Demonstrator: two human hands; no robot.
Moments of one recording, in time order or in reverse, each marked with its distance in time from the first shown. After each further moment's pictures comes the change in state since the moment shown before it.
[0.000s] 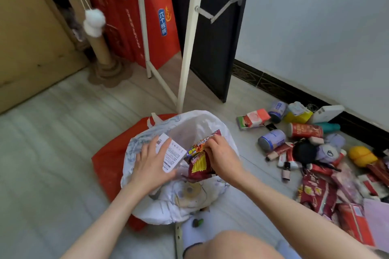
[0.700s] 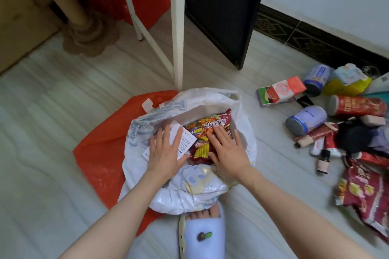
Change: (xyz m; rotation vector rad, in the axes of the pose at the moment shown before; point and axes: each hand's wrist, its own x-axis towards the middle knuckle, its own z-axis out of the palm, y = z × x) left_hand 0.084 -0.031 0.128 0.244 -0.154 0.005; right_hand 0.018 0.088 0.123 -0.190 -0.388 0.059
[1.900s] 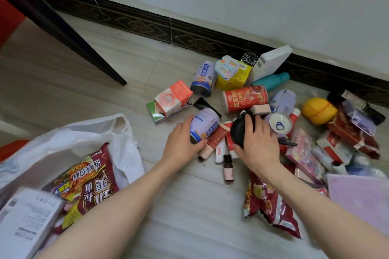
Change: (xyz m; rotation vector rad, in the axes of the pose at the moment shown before) left_hand 0.136 0.315 0.020 -0.607 -0.099 0.249; right_hand -0.108 0.280 -0.059 -0.140 0.178 0.764
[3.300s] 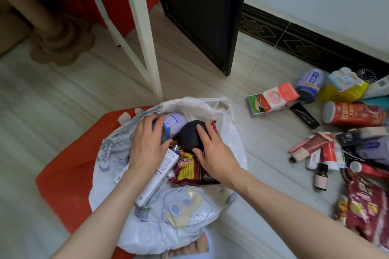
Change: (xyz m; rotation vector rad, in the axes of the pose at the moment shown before) left_hand -0.148 -0.192 -0.199 0.488 0.404 -0.140; right_hand -0.085 -0.299 -0.019 0.435 -0.301 -0.576
